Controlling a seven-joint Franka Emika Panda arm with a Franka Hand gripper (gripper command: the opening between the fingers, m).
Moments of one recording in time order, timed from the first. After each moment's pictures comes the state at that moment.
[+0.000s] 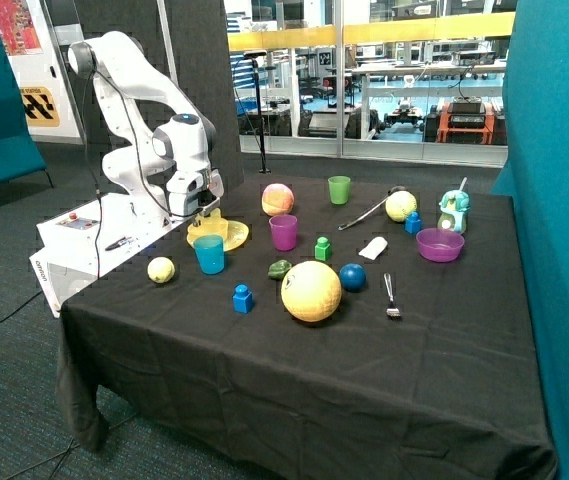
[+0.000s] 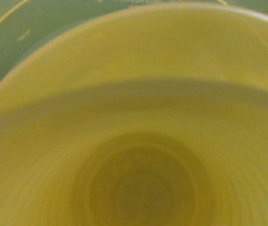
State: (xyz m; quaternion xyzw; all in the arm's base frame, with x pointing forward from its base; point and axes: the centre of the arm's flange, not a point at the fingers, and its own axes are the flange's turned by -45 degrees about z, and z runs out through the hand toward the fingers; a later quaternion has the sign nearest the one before) arm 0.353 -0.147 0.338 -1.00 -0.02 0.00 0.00
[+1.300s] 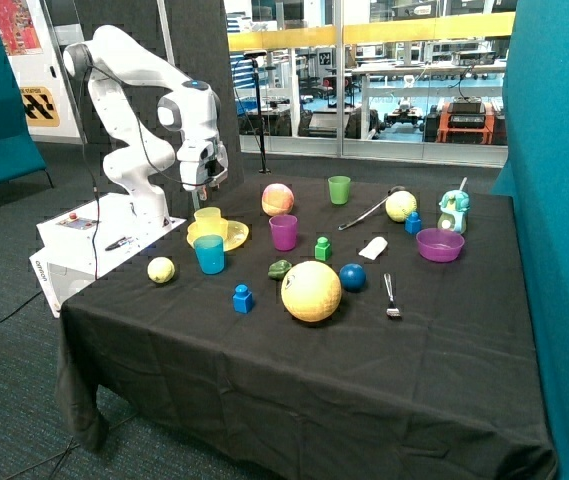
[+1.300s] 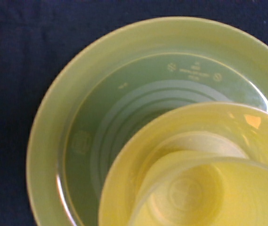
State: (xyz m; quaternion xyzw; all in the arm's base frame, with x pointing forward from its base) arm 0.370 -0.113 0.416 -1.00 -0.09 0.00 0.00
